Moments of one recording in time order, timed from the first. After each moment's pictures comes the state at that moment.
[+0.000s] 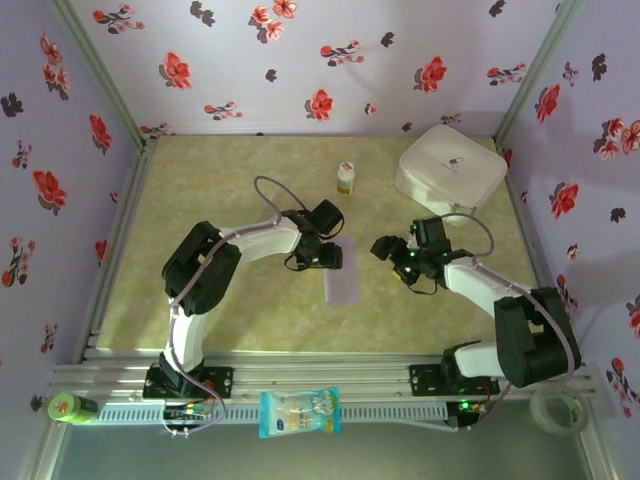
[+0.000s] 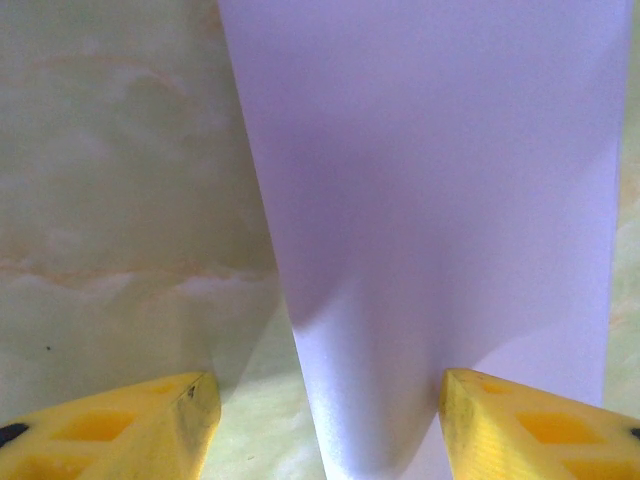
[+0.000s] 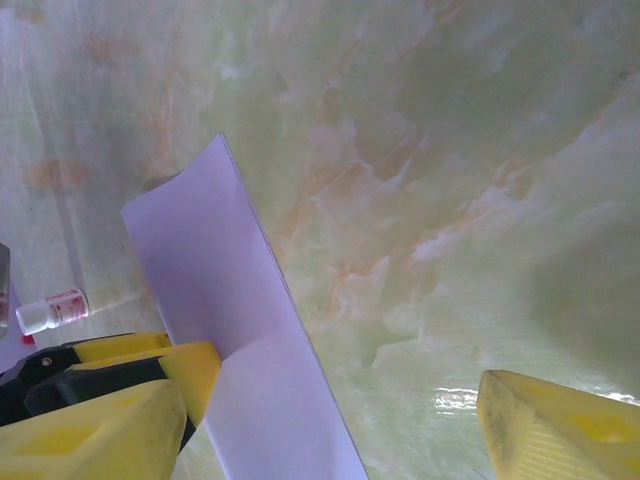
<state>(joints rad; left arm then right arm) -0.83 2.01 1.38 -0.63 0.07 -0.69 0.29 1.34 0.59 -0.18 -0.42 0.91</state>
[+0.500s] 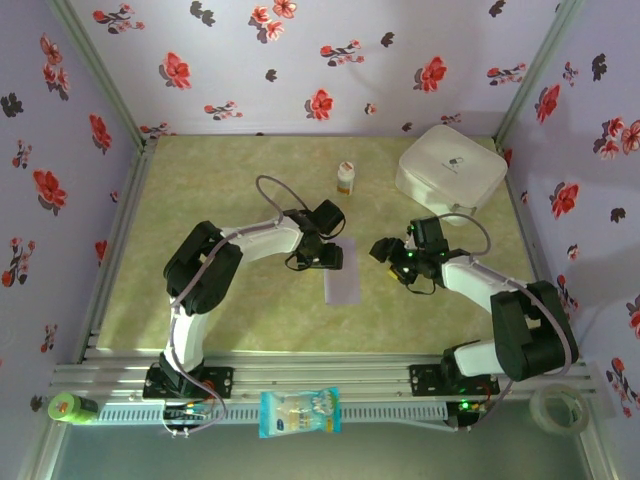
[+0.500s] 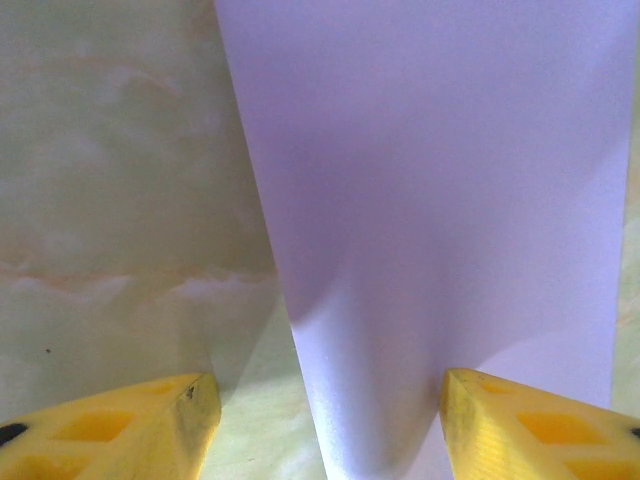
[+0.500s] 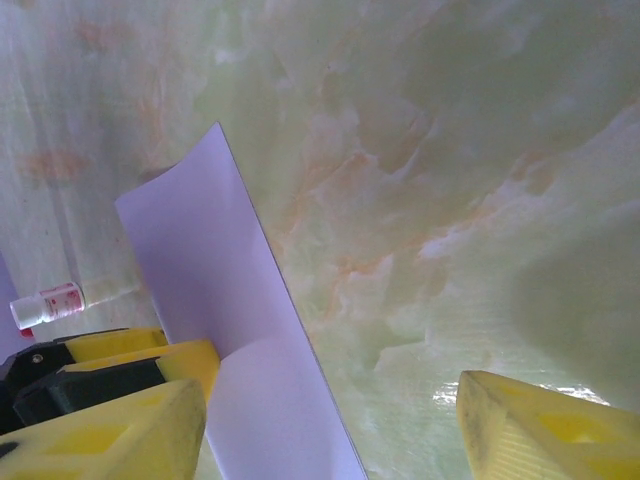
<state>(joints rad) -0.83 2.02 1.39 -0.65 0.06 -0.67 0.30 1.37 0.59 -0.16 -0.44 0.92</state>
